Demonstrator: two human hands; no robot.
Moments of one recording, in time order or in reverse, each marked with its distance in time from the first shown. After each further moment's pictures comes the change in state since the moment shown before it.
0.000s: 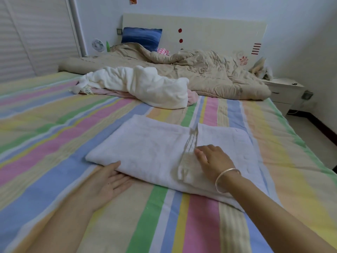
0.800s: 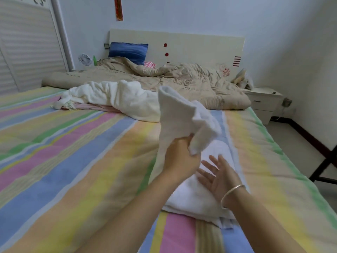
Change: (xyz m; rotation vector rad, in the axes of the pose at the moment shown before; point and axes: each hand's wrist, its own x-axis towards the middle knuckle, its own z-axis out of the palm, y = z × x) left_hand -0.011 -0.060 0.229 1.033 -0.182 1.187; right_hand -0.020 0.051 -0.027 1.744 0.111 0.497
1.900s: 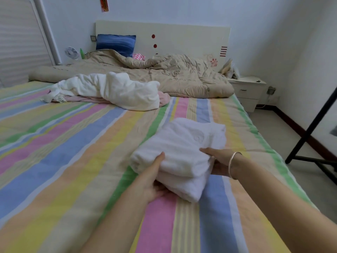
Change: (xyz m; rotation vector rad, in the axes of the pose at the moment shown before) left_hand -0.095 -0.025 -0.009 -0.868 -0.168 -1.172; right_hand -0.042 -0.038 -0.047 -0.554 0.111 0.187
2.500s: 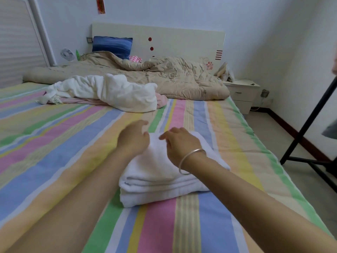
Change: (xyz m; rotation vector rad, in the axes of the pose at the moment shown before) left_hand 0.011 0.103 -0.014 1.311 0.439 0.928; right_hand -0.054 -0.034 0.102 -1.213 0.188 -0.956
